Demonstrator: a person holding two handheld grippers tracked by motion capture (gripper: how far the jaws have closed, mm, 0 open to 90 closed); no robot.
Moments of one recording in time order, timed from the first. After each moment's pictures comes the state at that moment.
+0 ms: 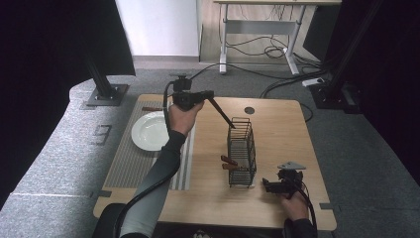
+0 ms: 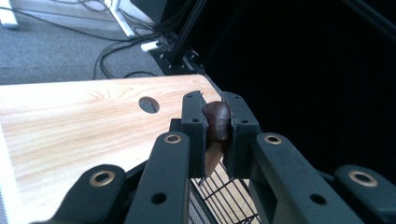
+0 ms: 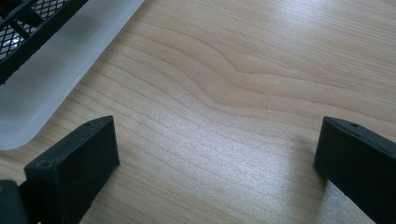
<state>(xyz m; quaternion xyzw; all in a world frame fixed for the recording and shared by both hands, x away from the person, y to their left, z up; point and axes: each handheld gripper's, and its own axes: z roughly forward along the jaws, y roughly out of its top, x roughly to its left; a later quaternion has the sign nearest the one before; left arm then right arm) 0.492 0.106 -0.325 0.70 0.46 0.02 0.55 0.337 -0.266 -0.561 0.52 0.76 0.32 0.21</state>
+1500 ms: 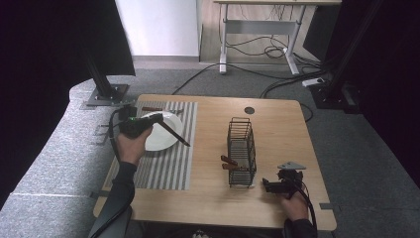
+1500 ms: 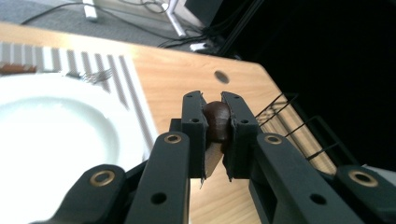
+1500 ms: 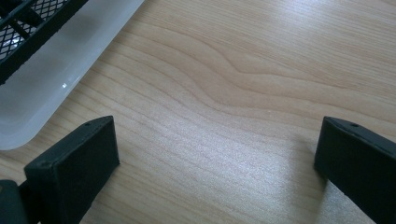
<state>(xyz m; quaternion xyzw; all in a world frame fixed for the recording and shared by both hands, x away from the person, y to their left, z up) 0.425 0.248 -0.376 0.67 0.53 0.07 0.52 0.337 -0.266 -0.561 0.52 0.76 0.32 0.21</state>
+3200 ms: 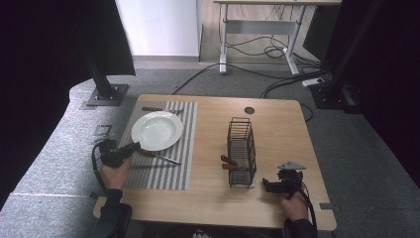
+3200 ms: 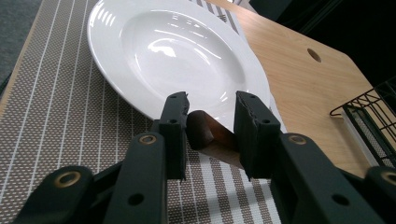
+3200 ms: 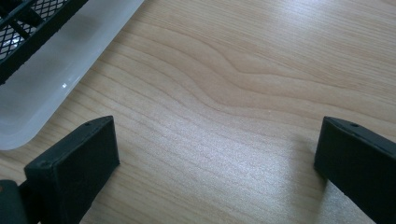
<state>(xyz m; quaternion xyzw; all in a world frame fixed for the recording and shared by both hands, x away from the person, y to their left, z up) 0.393 0.329 -0.488 0.62 0.62 0.11 0.47 0.337 -0.266 -0.561 0.52 0.76 0.32 0.21</state>
